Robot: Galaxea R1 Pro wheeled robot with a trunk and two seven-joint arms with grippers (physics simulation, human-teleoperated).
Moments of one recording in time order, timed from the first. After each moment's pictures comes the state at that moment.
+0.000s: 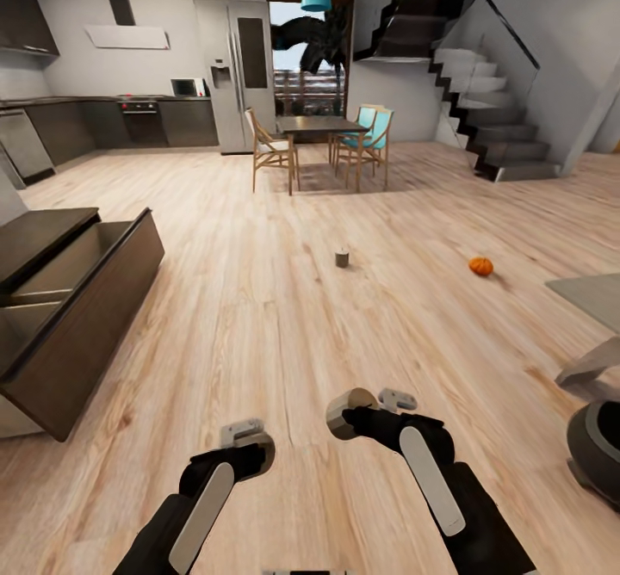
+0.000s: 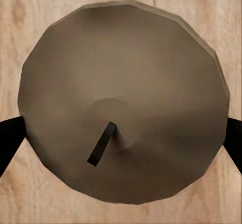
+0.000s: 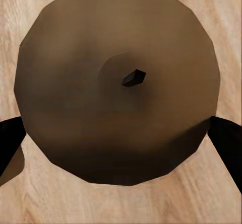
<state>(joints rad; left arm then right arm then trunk) -0.33 -0.06 -0.27 -1.23 0.63 0.69 0.57 -0.40 0.04 0.22 -1.37 -0.66 0.81 -0.40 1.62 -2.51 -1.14</state>
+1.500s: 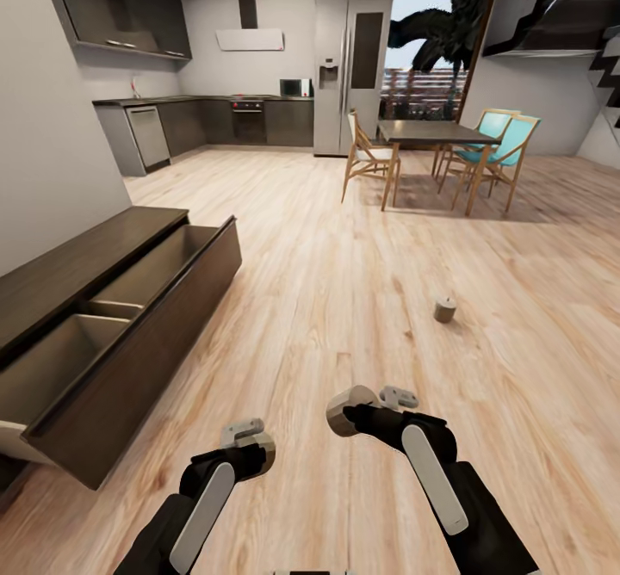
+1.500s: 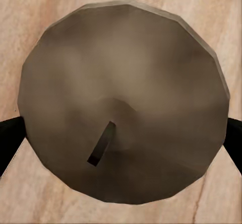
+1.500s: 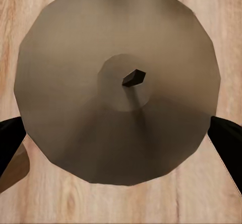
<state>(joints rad) -0.33 -0.06 -0.28 -1.23 0.63 0.69 0.57 -0.40 0.04 0.21 -1.39 -0.67 0.81 -0.40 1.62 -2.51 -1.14</state>
